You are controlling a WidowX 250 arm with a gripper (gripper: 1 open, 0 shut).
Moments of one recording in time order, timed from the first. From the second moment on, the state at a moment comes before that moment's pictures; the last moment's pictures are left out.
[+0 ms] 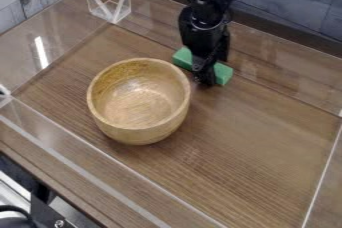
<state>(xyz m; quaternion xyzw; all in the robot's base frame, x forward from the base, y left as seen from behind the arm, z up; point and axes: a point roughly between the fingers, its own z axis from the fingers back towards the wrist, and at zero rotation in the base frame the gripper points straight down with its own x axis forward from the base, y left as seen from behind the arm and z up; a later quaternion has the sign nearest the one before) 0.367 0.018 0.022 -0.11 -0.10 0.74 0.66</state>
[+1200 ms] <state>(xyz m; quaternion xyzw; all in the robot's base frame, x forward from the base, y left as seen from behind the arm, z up) 0.368 0.036 0.023 -0.10 -0.09 0.71 0.70</state>
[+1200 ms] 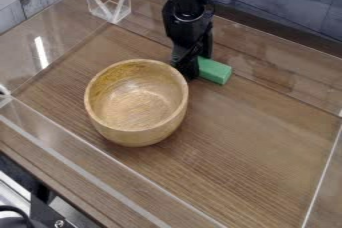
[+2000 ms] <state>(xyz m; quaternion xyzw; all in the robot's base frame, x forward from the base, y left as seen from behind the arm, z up) 0.355 0.019 0.030 -0.08 -0.04 0.68 0.73</state>
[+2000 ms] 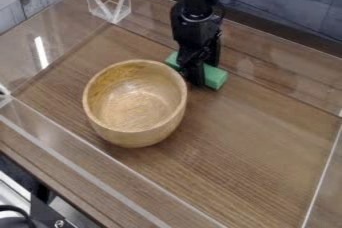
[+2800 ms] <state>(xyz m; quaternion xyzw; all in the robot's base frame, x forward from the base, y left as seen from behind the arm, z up) 0.346 0.015 0.086 -0.11 0.00 0.66 0.74</state>
